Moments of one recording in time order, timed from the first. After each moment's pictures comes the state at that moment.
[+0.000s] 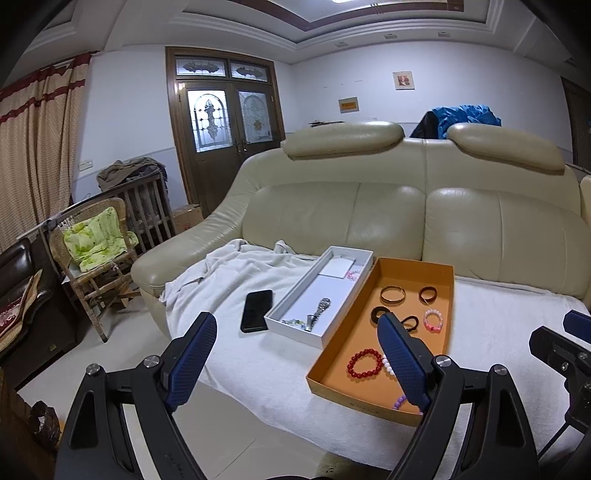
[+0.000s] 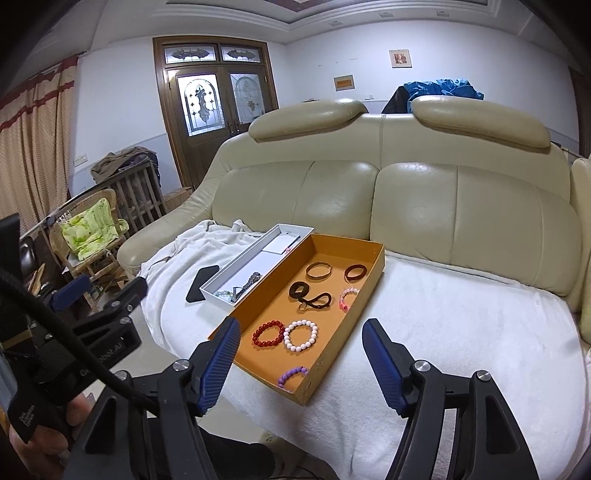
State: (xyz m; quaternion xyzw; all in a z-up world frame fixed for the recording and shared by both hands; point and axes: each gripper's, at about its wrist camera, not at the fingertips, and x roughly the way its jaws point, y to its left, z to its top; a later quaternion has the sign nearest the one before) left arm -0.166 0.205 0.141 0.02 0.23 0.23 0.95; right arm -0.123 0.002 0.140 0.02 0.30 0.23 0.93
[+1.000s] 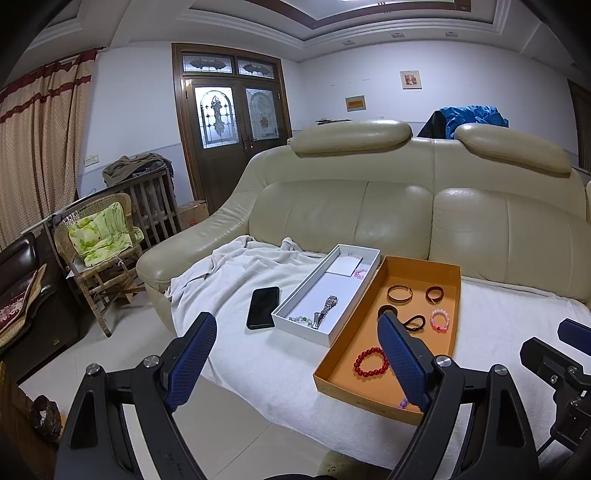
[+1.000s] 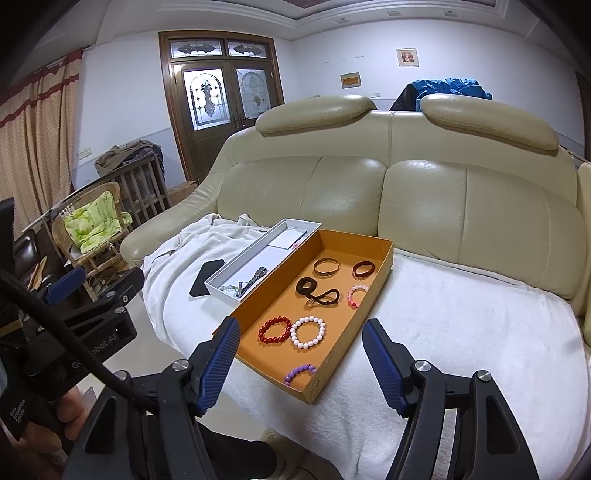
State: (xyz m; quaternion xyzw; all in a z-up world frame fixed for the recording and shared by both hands) left arm -0.168 0.210 0.139 0.01 0.24 0.24 0.94; right arm -0.124 0.018 0.133 0.01 0.30 0.23 0.92
